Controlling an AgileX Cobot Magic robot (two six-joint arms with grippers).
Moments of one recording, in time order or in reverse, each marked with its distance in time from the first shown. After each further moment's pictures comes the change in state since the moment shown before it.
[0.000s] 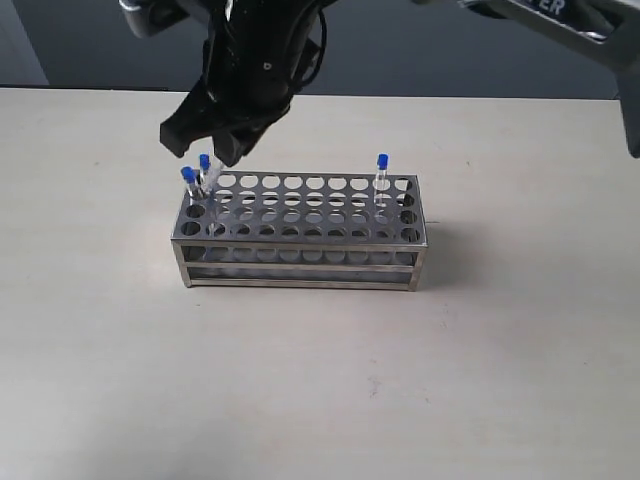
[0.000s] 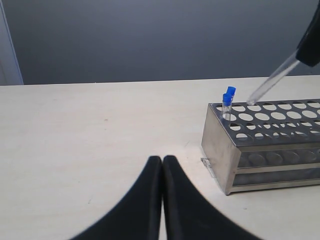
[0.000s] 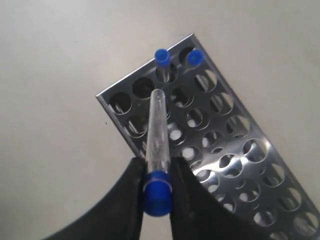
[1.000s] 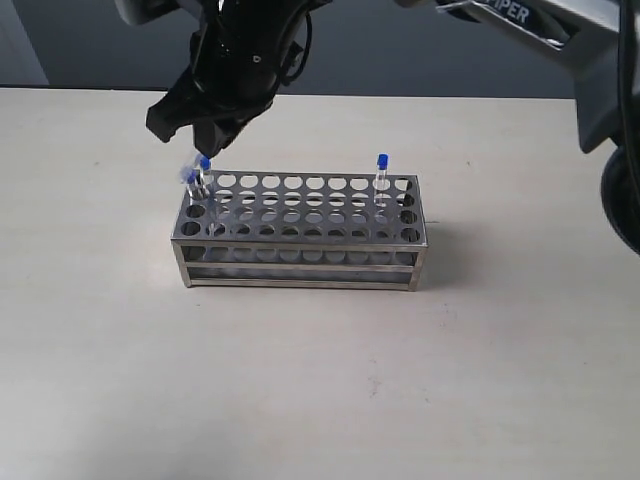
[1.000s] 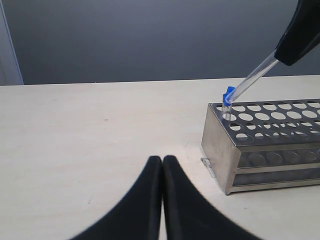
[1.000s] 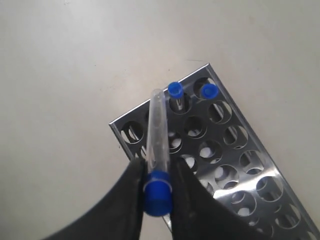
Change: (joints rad) left arm 0.000 0.000 0.000 0.000 0.000 0.000; right arm -0.027 0.069 -0.104 0.107 -0.002 -0.066
